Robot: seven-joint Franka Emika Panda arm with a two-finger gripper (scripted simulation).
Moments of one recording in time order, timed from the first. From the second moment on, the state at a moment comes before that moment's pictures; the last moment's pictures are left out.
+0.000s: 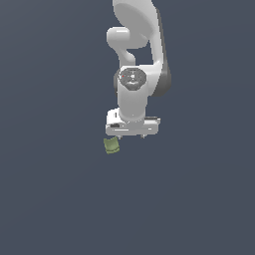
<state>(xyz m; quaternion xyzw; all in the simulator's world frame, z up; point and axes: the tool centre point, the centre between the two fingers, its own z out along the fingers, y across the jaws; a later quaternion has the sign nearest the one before) -0.011 0.018 0.148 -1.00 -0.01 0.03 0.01</state>
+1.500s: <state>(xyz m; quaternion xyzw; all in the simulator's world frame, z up) -0.012 -0.026 0.141 -1.00 -0.06 0.01 0.00</state>
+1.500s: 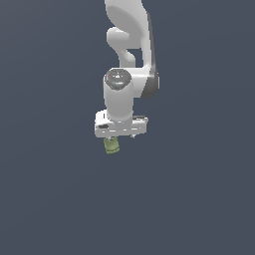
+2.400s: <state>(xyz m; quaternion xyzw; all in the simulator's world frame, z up) -0.035 -0.079 0.091 -0.99 -0.13 0.00 0.00</state>
